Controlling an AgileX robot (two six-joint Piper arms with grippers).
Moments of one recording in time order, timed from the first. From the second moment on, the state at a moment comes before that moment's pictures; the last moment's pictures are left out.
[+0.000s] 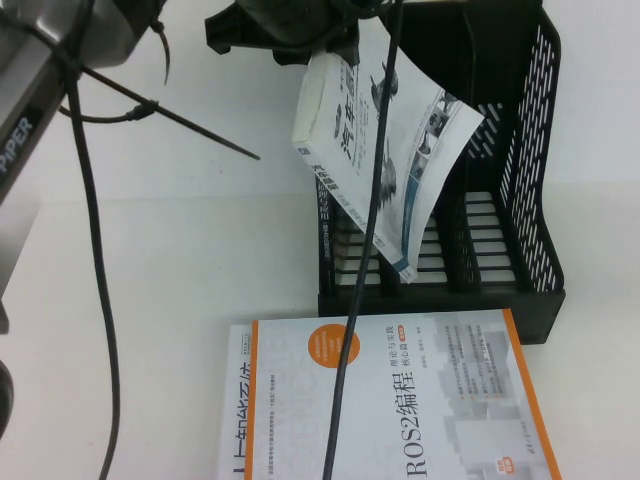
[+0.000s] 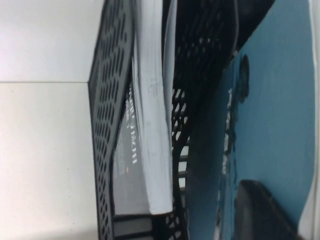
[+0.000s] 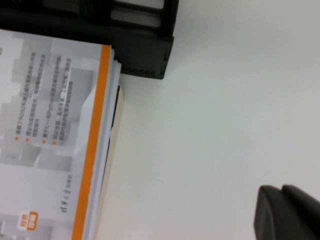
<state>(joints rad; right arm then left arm) 0.48 1.04 -0.88 -0.32 0.96 0.41 -0.55 1.94 -2.33 0.01 1.21 -0.61</state>
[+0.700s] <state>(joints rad) 0.48 1.04 -0.88 -0.28 0.96 0.41 -0.55 1.94 -2.43 0.11 1.09 -0.76</state>
